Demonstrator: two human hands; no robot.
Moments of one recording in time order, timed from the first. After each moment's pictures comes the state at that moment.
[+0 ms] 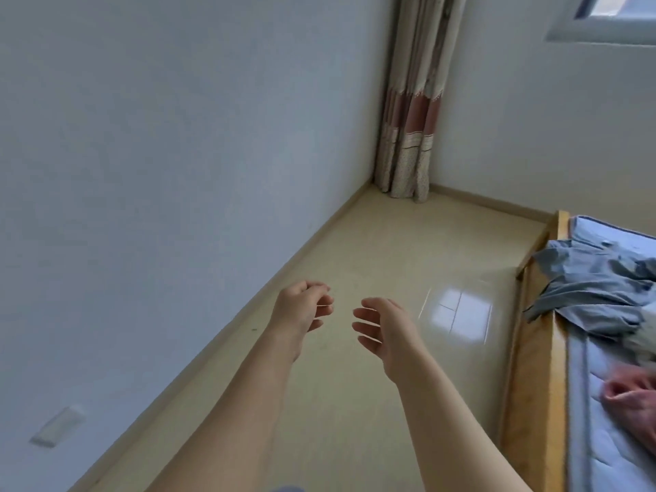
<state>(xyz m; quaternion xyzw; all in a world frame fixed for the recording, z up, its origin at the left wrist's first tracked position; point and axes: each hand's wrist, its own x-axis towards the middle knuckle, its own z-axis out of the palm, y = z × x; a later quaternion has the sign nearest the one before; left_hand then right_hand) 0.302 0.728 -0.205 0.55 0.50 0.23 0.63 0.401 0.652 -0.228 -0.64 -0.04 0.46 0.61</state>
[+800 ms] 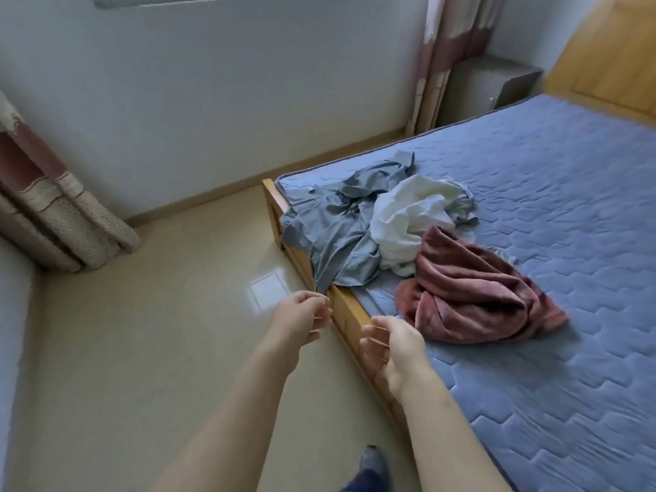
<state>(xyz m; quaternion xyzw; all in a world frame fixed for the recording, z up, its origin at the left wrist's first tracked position) 0.783 0.699 -0.252 0.72 0.18 -0.19 0.65 0.746 0.568 -0.270 -0.50 0.38 0.09 0.77</state>
